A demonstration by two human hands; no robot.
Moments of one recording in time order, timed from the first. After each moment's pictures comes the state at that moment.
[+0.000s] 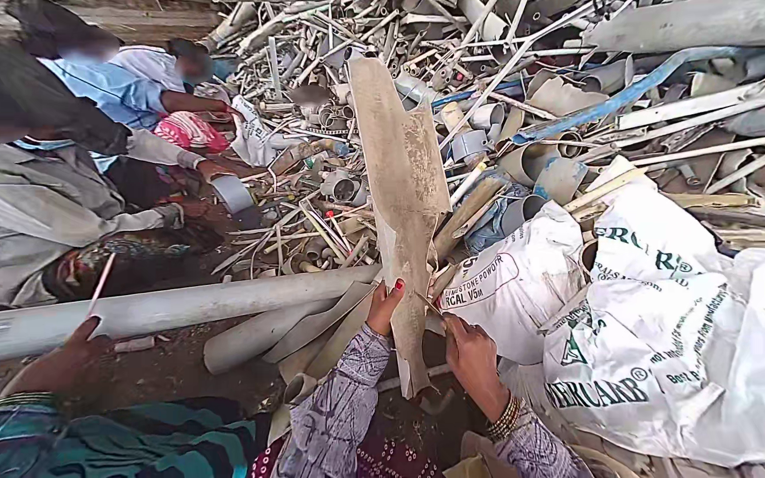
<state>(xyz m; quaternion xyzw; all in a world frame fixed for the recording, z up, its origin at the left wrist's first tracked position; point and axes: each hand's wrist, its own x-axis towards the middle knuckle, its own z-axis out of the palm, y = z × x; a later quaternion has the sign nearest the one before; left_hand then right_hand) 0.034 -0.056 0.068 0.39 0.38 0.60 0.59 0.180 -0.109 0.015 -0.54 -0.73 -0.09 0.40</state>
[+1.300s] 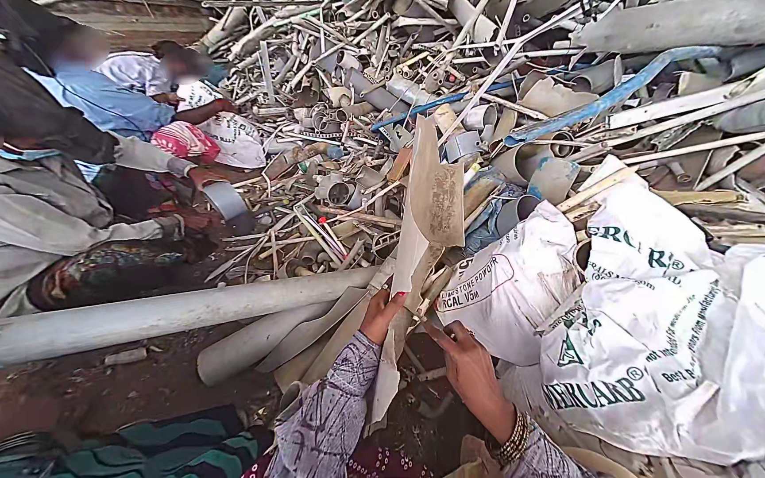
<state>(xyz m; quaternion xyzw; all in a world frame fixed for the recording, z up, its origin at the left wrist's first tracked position) 0.030 -0.062 0.082 0.47 0.45 0.49 0.58 0.192 -0.112 0.019 -0.52 -0.76 -0.01 0.39</state>
